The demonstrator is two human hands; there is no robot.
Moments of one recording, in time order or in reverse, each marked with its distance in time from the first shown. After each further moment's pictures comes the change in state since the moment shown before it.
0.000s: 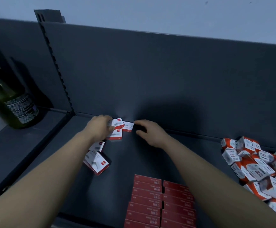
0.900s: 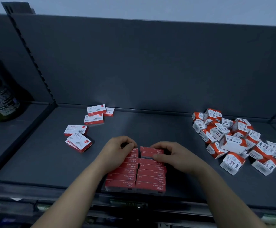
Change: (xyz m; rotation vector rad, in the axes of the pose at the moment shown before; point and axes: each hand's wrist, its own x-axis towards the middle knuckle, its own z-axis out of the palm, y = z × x) left_hand -0.143 0.099 0.069 -0.617 -0.135 0.170; right_hand -0.210 0.013 -0.029 0.480 -0.112 0.244
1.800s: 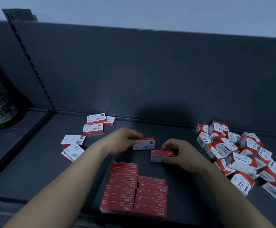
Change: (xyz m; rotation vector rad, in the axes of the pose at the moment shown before) left_hand 0.079 0.021 -0.027 0.225 -0.288 -0.008; right_hand 0.038 0.006 -0.044 -0.284 0.144 0.064
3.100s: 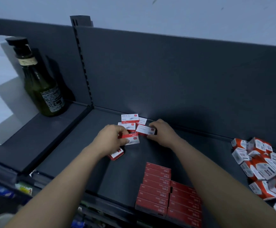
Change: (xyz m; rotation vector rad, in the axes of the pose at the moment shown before) left_hand -0.069 -0.078 -0.051 0.151 0.469 -0.202; right_hand 0.124 -0.098 0.075 -0.373 0.038 -0.228
